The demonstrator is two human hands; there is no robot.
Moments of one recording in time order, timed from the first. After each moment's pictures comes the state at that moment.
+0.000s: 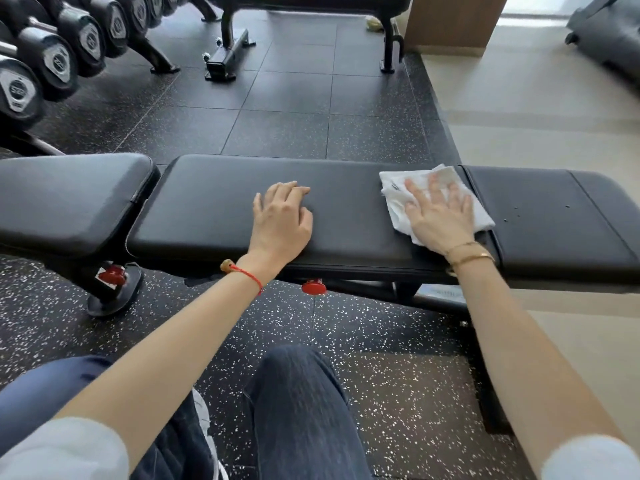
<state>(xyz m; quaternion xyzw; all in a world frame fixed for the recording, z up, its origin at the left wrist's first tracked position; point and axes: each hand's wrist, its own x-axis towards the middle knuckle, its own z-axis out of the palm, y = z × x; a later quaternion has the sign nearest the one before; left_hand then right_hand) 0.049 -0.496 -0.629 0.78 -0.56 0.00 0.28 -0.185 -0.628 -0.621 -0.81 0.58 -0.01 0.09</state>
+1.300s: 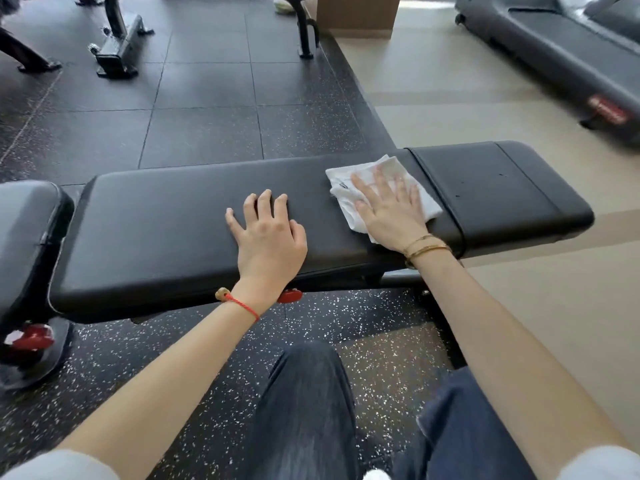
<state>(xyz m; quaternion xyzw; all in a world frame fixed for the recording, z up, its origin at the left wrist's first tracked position) 0.025 -0.506 -0.647 0.78 -0.59 0.04 0.19 -0.166 -0.605 -0.628 -0.80 0.59 -0.02 0.08</state>
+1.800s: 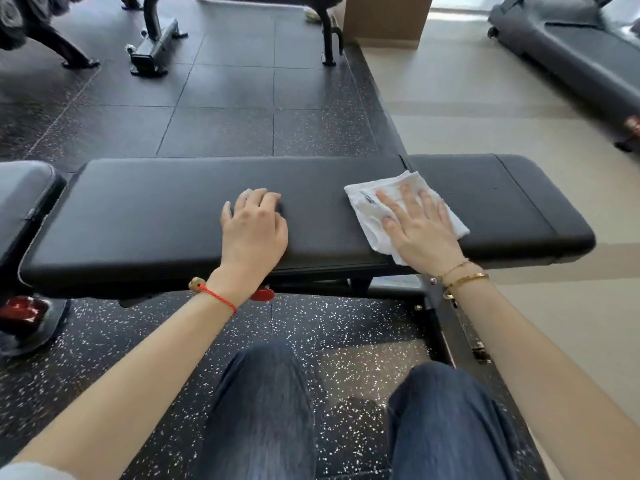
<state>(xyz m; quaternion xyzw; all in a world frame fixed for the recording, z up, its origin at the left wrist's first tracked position) -0.006 -0.515 -0.632 0.78 -0.58 0.01 0.23 -0.257 -0.608 -0.628 -0.83 0.55 -0.03 0.05</state>
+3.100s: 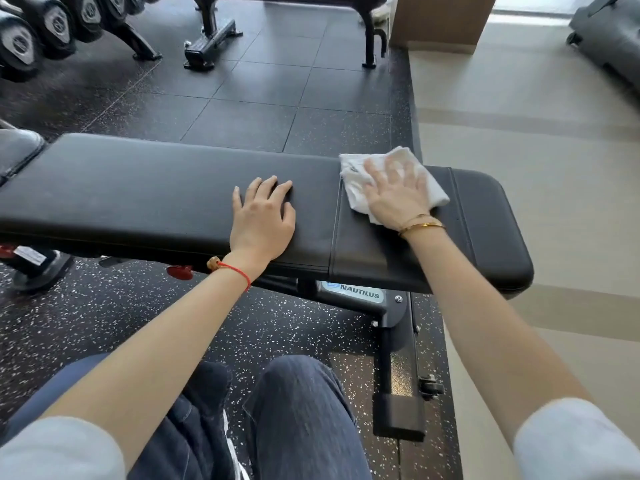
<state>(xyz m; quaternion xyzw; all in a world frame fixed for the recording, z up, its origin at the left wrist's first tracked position) -0.163 -0.596 -0.648 0.83 -0.52 0.04 0.21 -0.342 -0.749 -0.621 -0.86 0.50 -0.01 0.09</state>
